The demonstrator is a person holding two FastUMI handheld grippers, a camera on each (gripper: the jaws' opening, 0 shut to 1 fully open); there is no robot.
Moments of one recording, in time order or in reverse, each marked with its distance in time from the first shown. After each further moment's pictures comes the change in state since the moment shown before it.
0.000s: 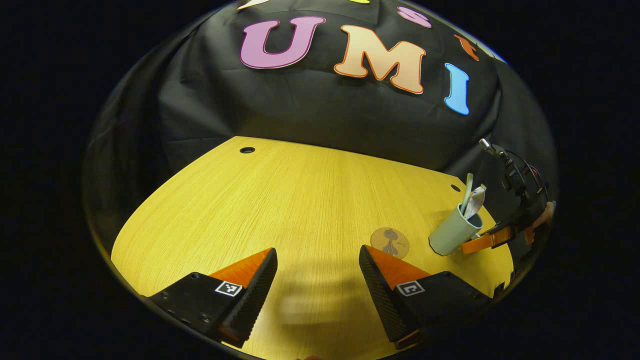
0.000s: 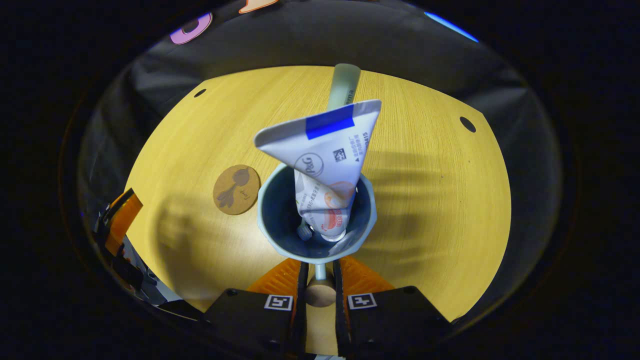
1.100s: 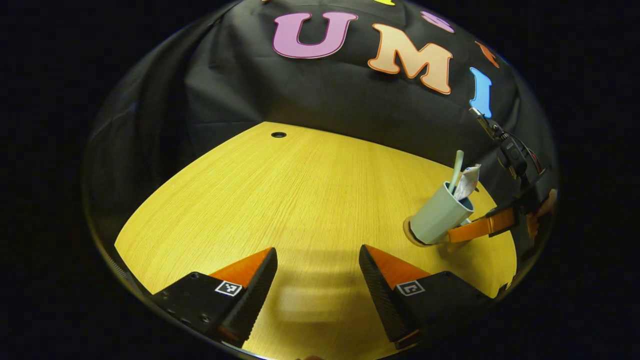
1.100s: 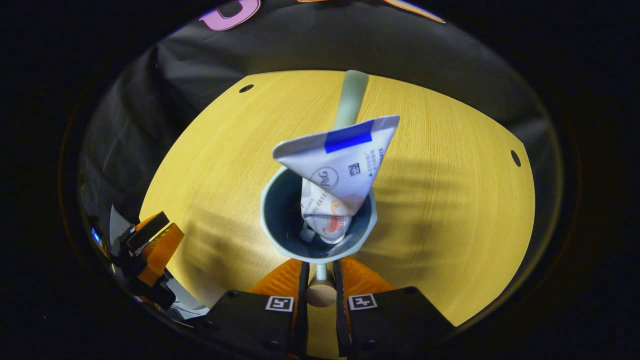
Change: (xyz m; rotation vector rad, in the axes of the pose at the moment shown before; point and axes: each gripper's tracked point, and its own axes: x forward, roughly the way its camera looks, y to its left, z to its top) left arm -0.018 0.052 -0.025 -0.075 0.049 0.102; right arm 0.003 0.010 0.007 -0.110 -0.012 0.127
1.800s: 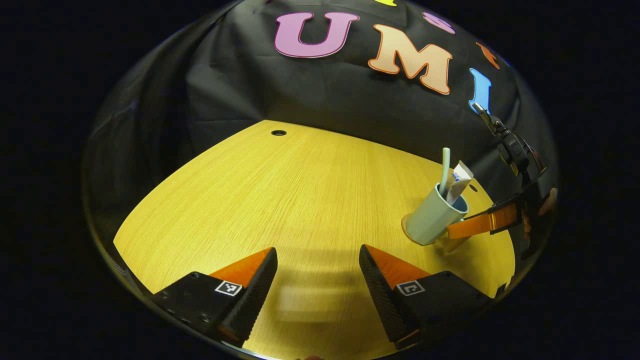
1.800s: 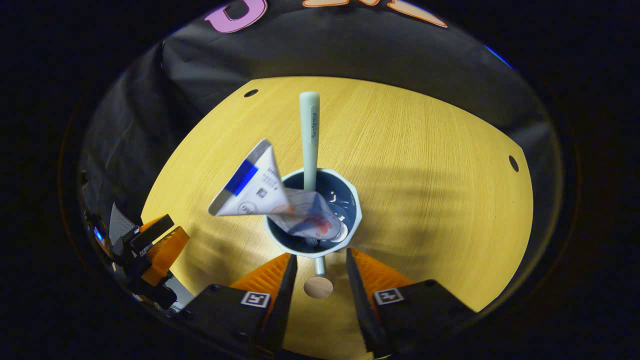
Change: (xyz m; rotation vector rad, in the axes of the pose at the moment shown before) left arm -0.004 -0.005 -0.003 -0.001 -0.004 -0.020; right arm -0.005 -0.014 0.008 -0.011 -0.060 0.016
